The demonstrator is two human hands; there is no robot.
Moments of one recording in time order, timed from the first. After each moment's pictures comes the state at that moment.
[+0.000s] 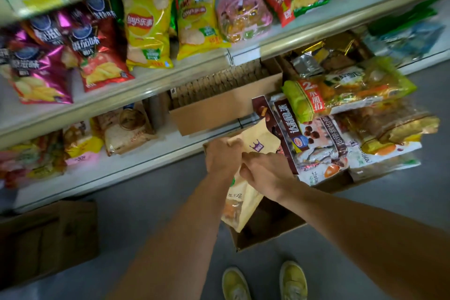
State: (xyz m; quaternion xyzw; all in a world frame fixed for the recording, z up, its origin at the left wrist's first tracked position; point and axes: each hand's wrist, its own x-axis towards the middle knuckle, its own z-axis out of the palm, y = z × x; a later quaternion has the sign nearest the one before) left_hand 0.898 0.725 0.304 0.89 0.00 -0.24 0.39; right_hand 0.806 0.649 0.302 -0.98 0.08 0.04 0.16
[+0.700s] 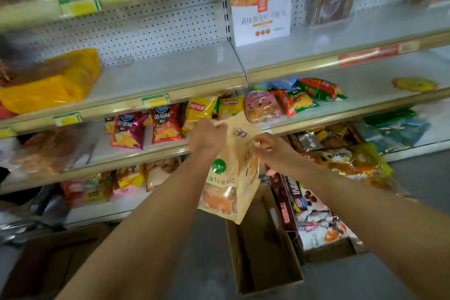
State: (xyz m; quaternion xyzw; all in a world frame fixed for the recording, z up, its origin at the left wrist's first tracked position) left_hand 0.917 0.750 0.589 0.90 -0.03 -0.06 0.43; right_hand 0.819 0.606 0.542 -0.84 0.19 0.02 0.51
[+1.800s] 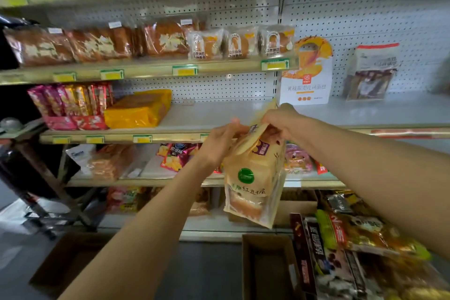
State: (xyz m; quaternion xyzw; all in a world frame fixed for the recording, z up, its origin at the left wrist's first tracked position) left_hand 0.868 0.867 0.741 0.77 -0.24 -0.07 0.58; right_hand 0.881 0.691 0.775 -0.78 0.25 -0.06 0.58
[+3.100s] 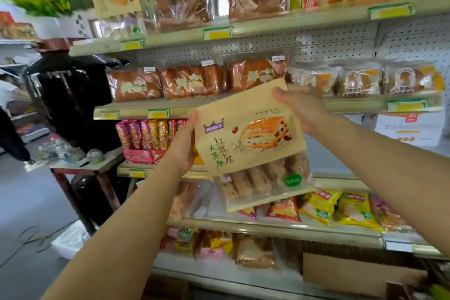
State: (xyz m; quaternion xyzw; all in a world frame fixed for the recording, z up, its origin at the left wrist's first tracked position) left_hand 1.063 1.186 0.821 0.63 -0.05 -0.05 0.77; right_hand 1.035 0.934 0.877 -0.69 0.00 -0.15 0.71
